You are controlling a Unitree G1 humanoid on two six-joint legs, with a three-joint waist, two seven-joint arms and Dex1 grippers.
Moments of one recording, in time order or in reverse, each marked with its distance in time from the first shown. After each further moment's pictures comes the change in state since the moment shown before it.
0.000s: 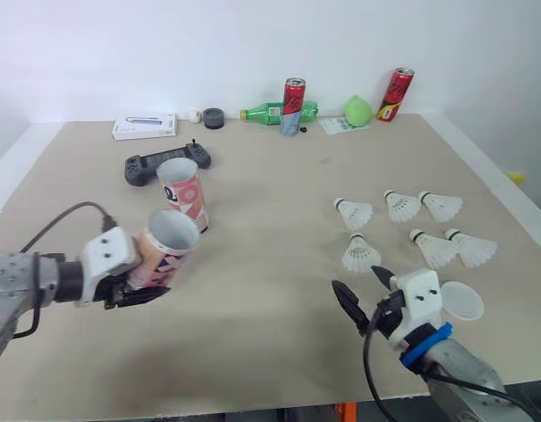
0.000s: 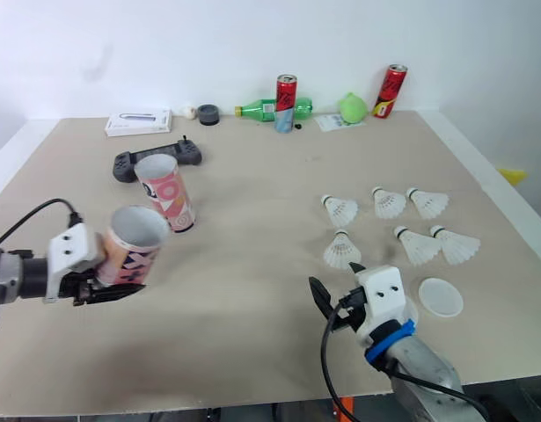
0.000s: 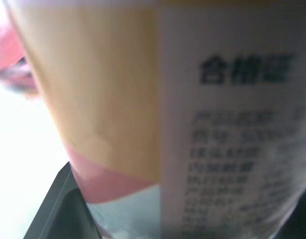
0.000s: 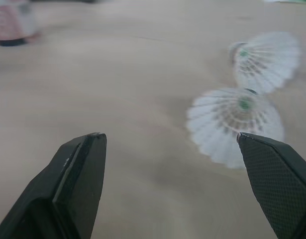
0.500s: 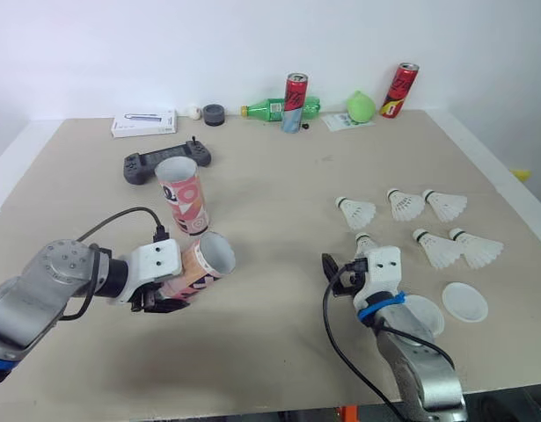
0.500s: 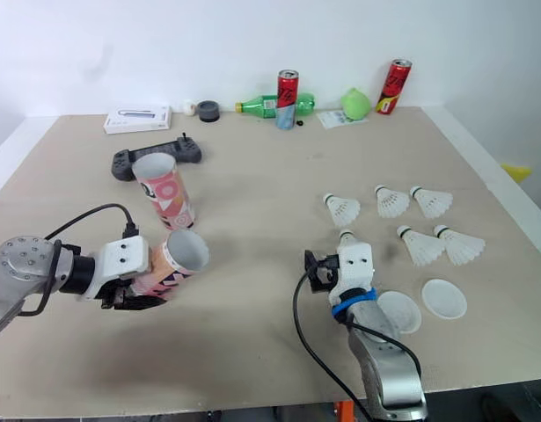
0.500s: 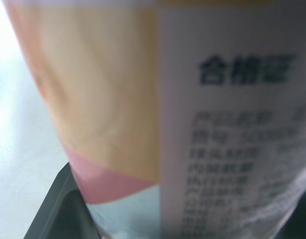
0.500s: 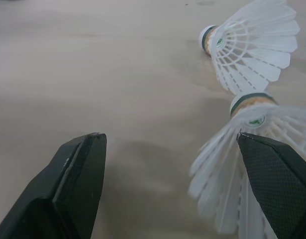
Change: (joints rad) left arm -0.187 -0.012 -0.234 -0.025 0.119 0.133 -0.006; right arm -0.263 0.217 0.070 0.336 -0.189 -0.083 -0.144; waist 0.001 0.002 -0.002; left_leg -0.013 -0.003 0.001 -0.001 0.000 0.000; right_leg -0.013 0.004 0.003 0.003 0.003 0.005
